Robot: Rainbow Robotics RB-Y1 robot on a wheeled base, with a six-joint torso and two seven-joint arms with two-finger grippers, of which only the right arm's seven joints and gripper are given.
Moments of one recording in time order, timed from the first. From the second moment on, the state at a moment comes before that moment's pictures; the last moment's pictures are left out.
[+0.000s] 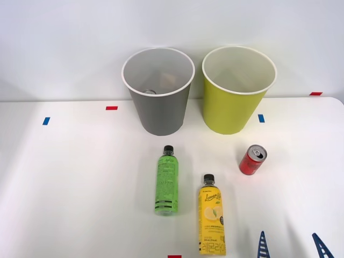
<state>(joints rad) 0.97 -0.16 0.28 -1.84 -0.14 -0.74 1.76</state>
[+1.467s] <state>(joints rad) 0.94 -0.15 0.29 -1.79 -0.14 -0.74 1.75</state>
